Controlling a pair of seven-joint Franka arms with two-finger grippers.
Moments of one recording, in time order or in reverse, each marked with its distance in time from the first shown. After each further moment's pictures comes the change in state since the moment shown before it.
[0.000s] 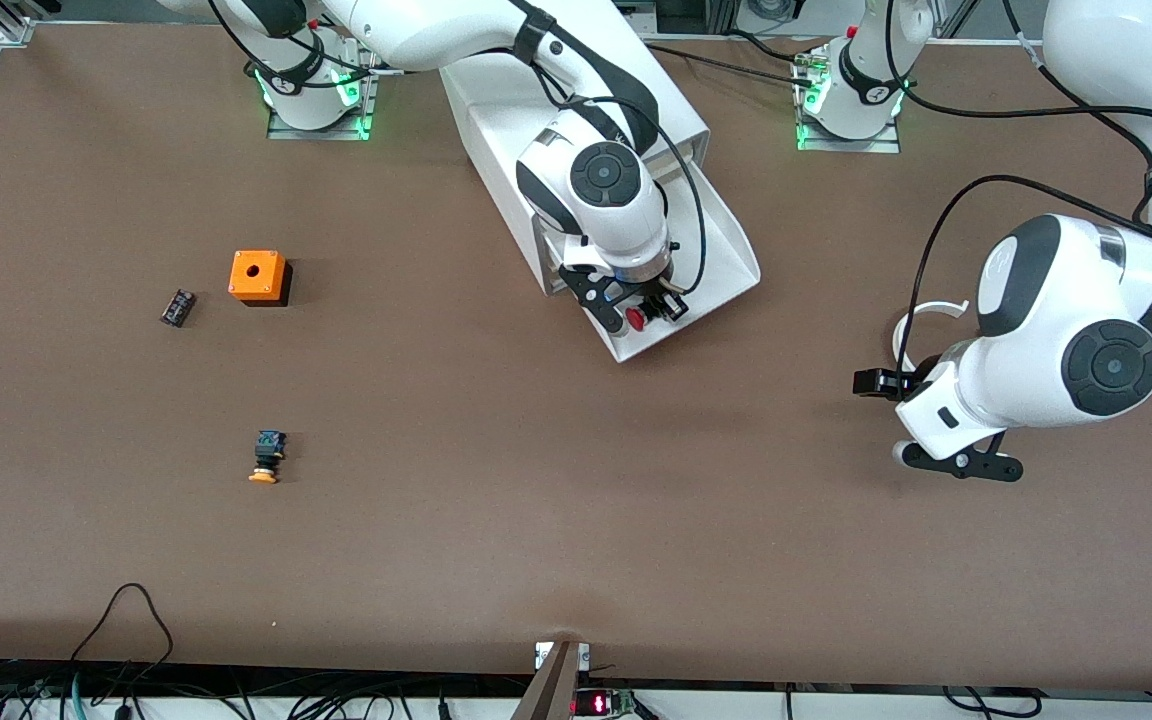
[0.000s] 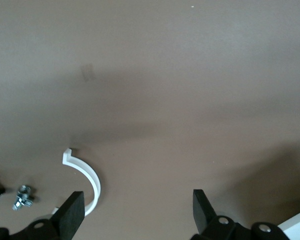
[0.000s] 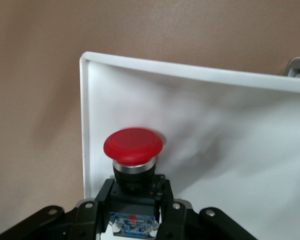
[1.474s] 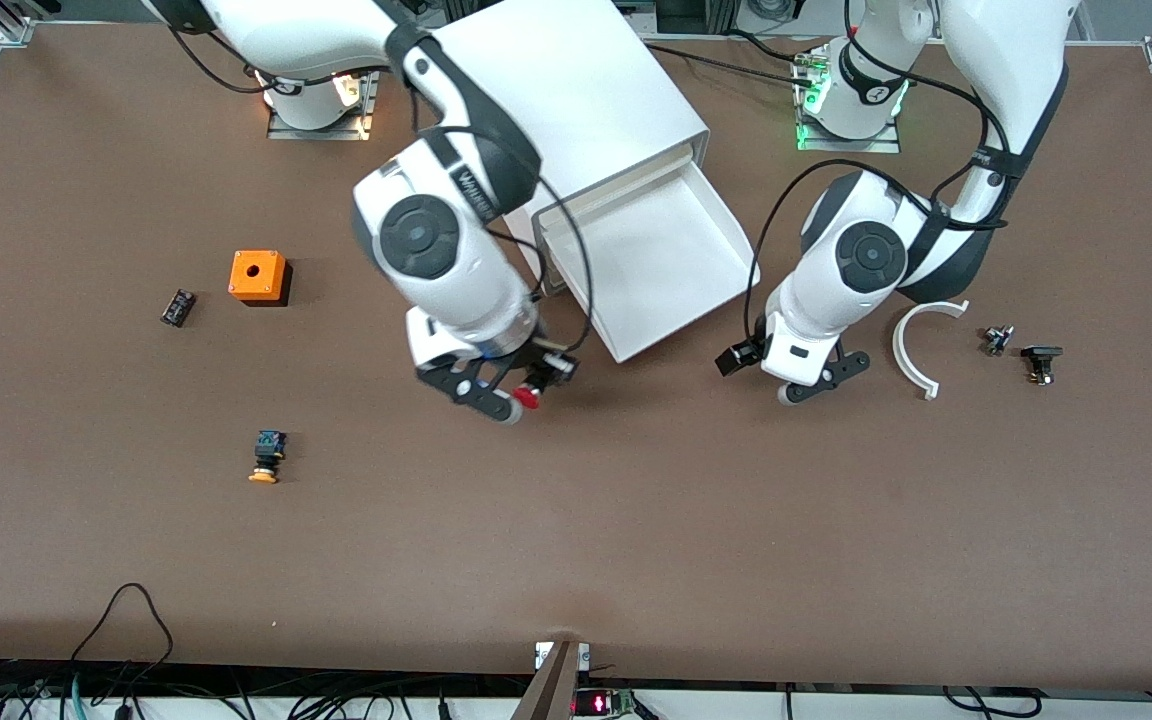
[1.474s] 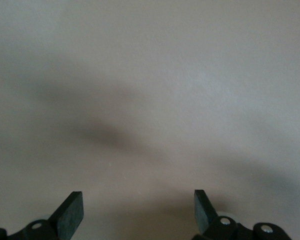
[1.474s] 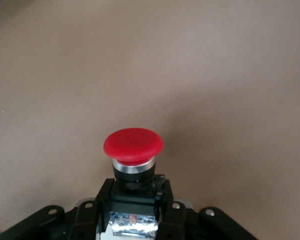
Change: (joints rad) left arm -0.017 -0.166 -0.188 -0.641 -0.038 0.670 -0.804; right arm -0.286 -0.102 -0.026 0.083 0.000 -0.236 -0.744
